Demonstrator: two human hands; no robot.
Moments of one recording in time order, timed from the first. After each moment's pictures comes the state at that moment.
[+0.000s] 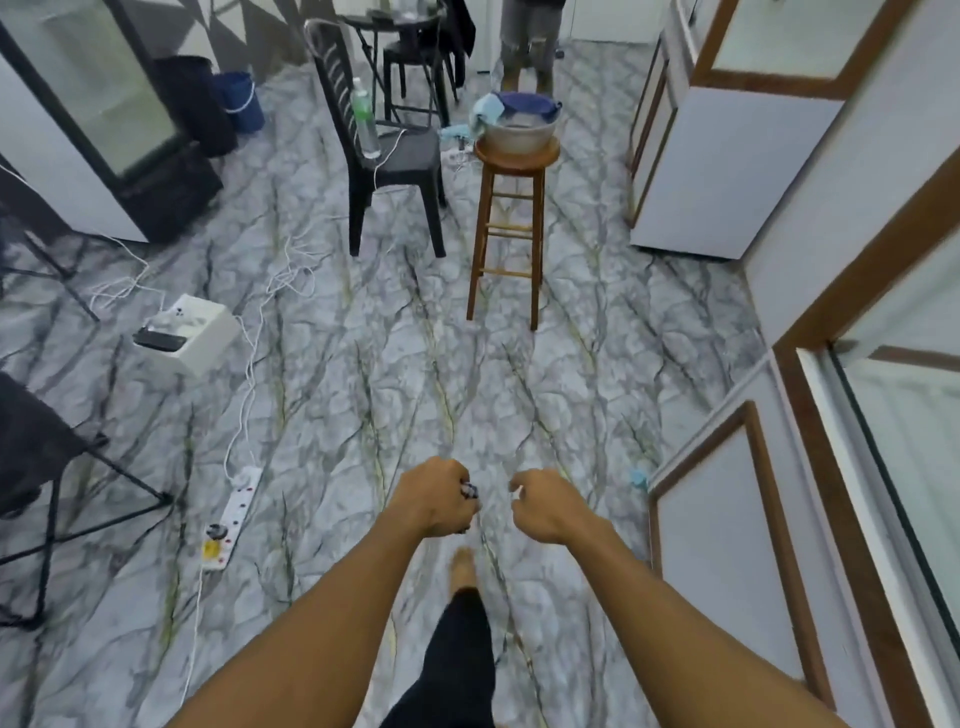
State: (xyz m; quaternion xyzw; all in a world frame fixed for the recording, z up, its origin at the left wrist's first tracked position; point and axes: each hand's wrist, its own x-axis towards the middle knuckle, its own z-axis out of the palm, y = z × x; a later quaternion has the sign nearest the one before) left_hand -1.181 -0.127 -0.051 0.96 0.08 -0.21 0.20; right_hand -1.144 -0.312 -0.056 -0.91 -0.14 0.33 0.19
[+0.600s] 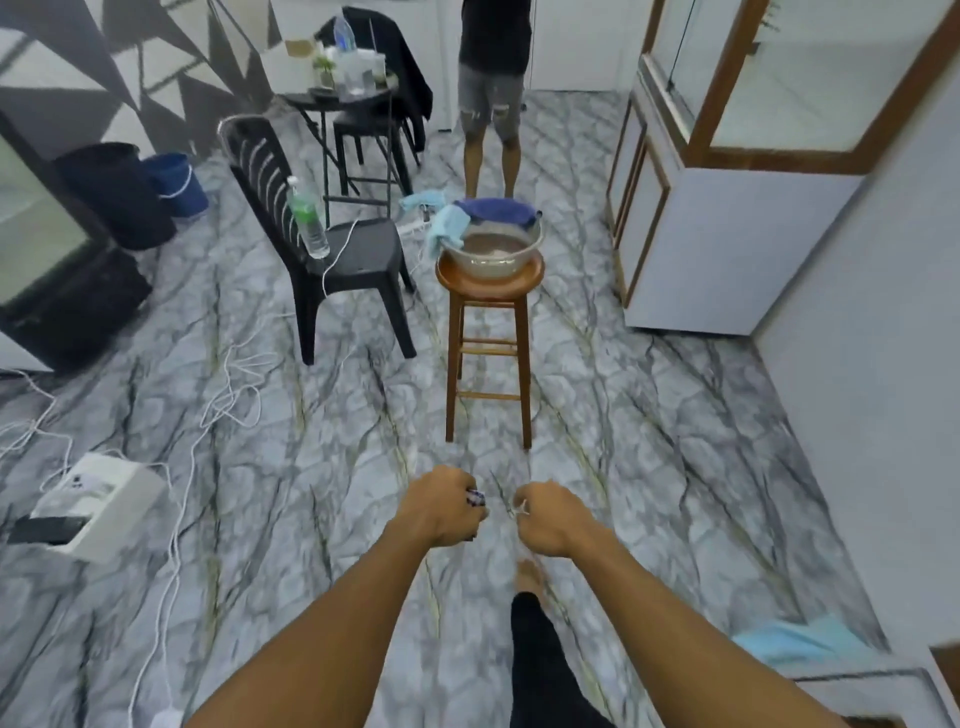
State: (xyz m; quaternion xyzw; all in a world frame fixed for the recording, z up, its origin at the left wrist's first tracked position) left_hand -0.667 -0.037 -0.047 0.96 0.04 -0.20 0.21; right_hand -0.645 -0.223 -0.054 -0.92 -0.13 0.31 0.18
